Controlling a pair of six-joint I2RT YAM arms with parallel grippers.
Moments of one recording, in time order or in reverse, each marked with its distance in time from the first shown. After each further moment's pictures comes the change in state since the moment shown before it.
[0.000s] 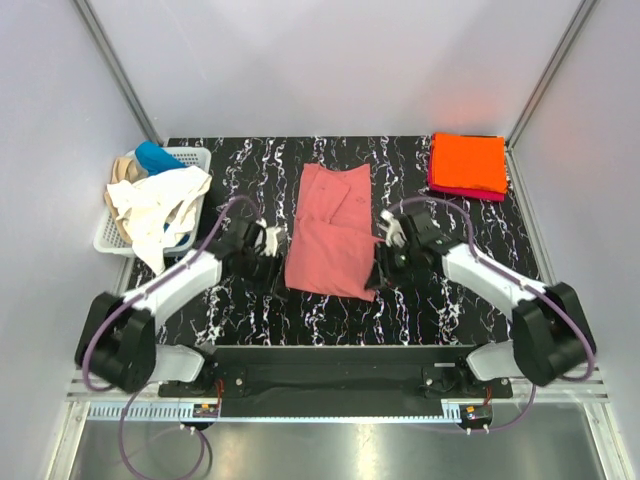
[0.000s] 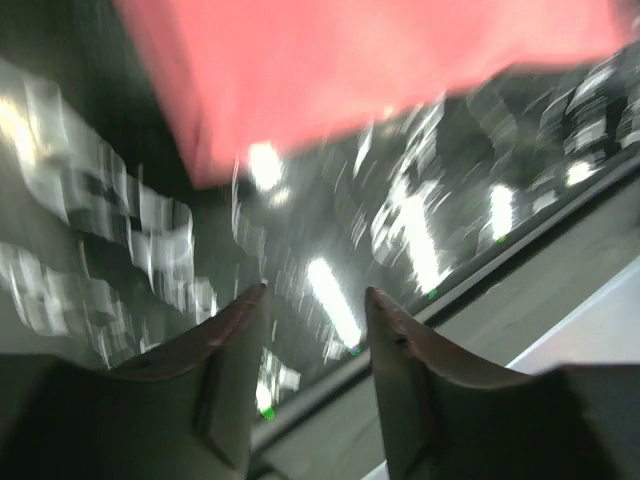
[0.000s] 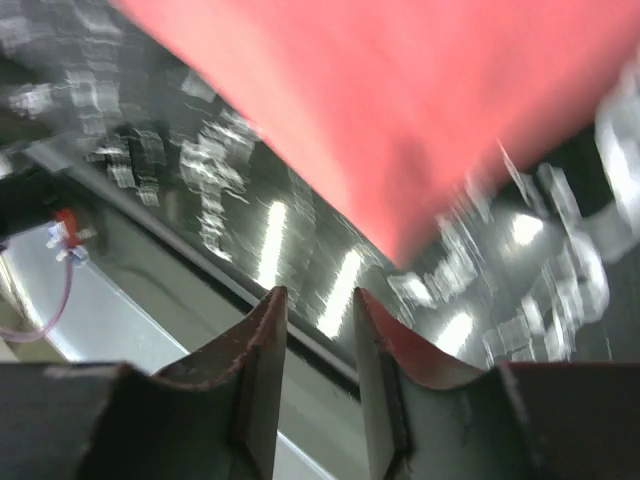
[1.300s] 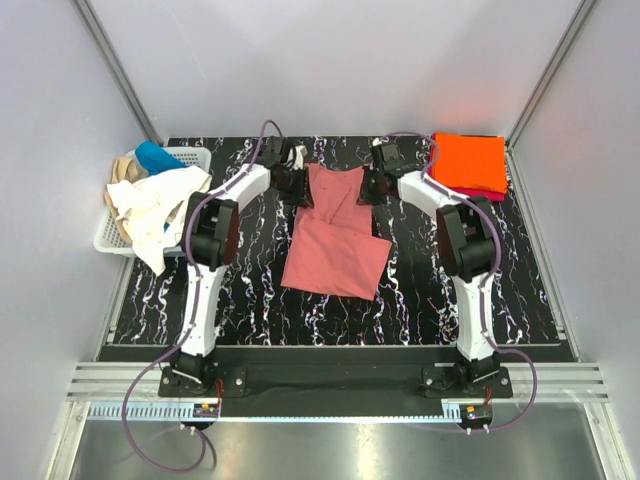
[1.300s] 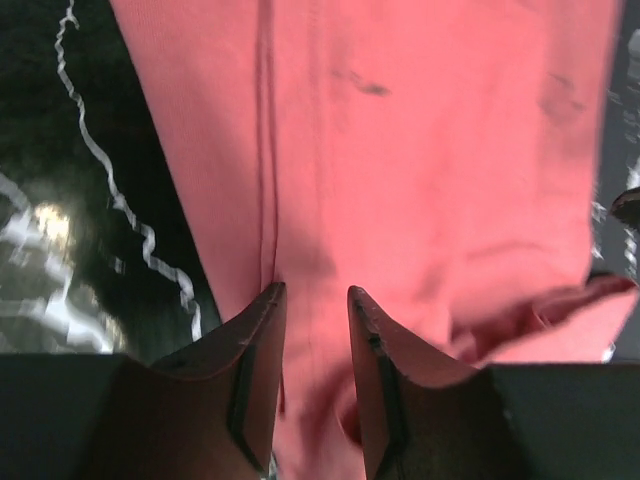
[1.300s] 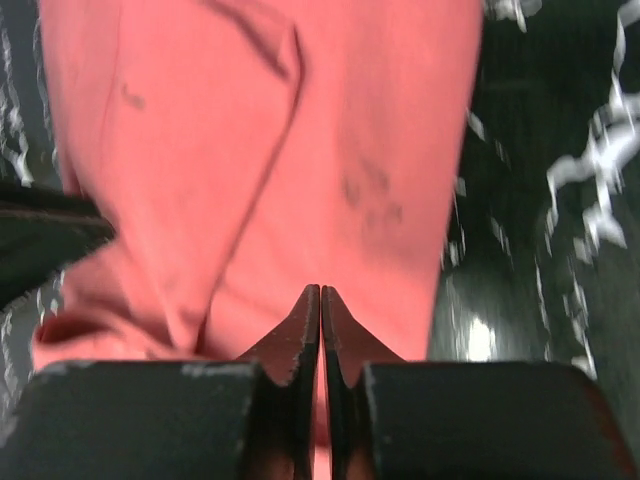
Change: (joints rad) left arm 0.112 0.981 1.100 0.030 -0.065 -0.053; right arm -0.102 0.744 0.775 0.097 0.391 0.104
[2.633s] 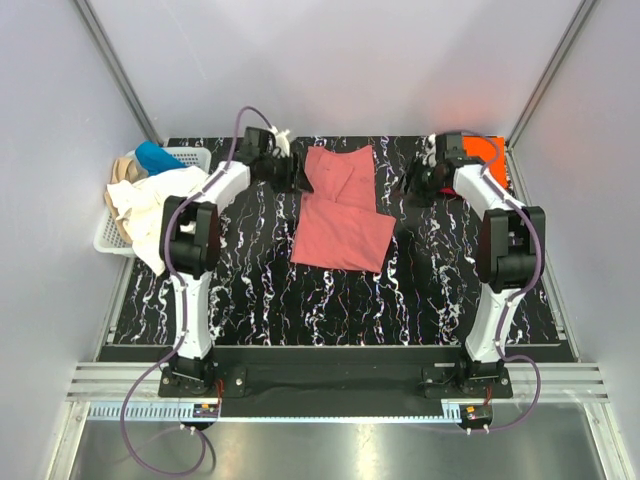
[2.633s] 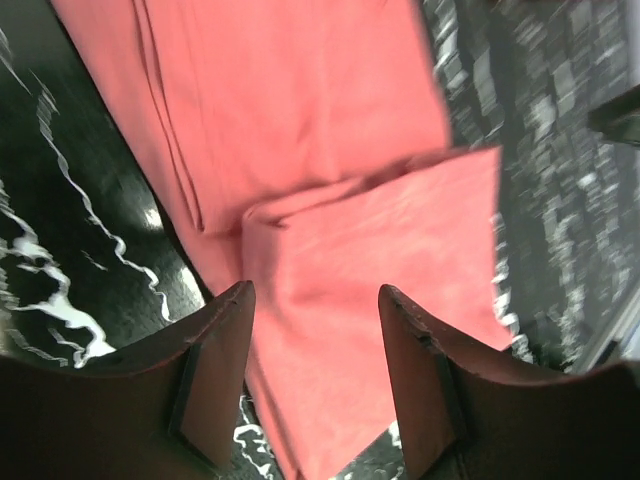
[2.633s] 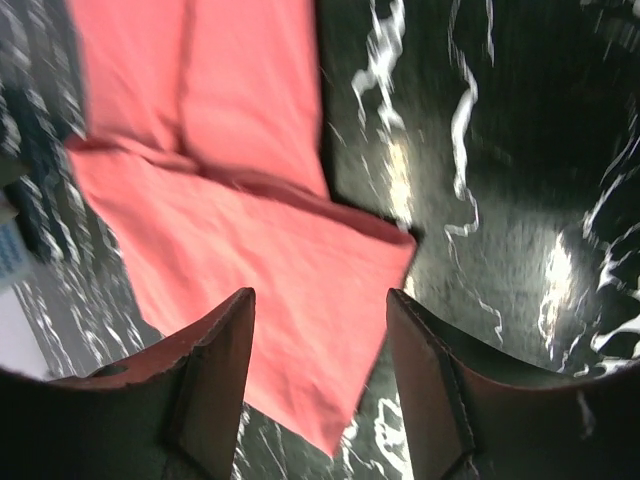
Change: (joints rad) left arm 0.076 -0.160 -0.116 0.145 0.255 0.013; right arm -0.275 -0.158 -0.040 -0.187 -0.275 -0.048
